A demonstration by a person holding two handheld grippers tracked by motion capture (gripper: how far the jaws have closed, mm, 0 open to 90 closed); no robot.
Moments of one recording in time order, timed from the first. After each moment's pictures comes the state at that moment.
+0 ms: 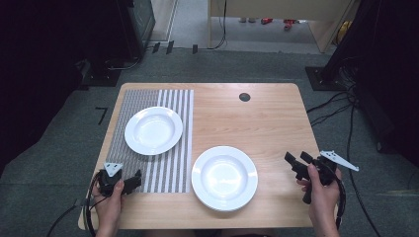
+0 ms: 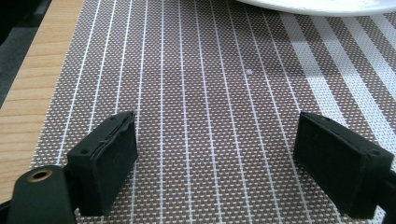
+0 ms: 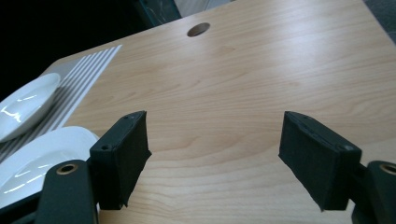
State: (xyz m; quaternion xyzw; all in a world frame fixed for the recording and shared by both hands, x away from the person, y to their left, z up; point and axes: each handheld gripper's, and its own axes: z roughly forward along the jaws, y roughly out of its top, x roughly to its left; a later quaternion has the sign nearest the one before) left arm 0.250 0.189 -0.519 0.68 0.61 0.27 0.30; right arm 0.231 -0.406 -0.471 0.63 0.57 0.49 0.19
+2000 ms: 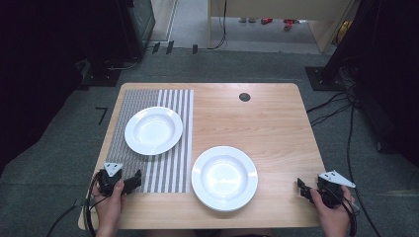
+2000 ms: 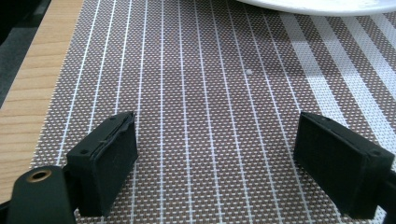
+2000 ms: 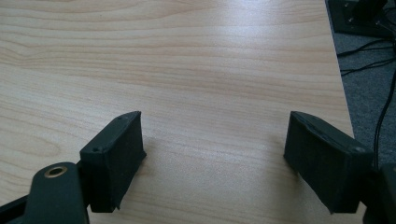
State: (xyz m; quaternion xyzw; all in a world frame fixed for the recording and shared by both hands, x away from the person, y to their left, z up) left arm 0.251 0.190 -0.519 0.68 0.61 0.27 0.30; right arm 0.192 -0.438 -0.525 0.62 0.68 0.31 0.26
